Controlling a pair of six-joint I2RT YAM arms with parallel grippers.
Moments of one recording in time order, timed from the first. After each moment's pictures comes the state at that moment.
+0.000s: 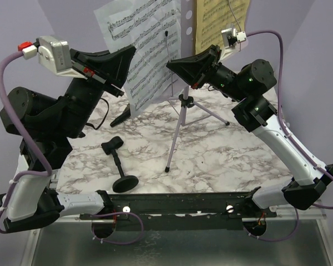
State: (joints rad) left arm -0.97 1.13 1.97 -0.30 -0.27 -0.04; right arm 0.71 1.39 1.66 0.19 -0.44 0.44
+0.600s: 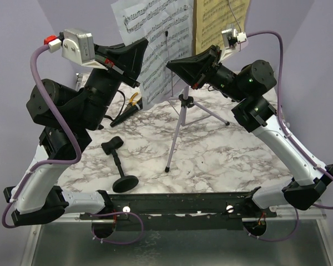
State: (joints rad) left arm -0.97 1.20 1.95 -0.19 -0.33 -0.02; right arm 0.71 1.39 1.65 0.21 -0.44 0.44
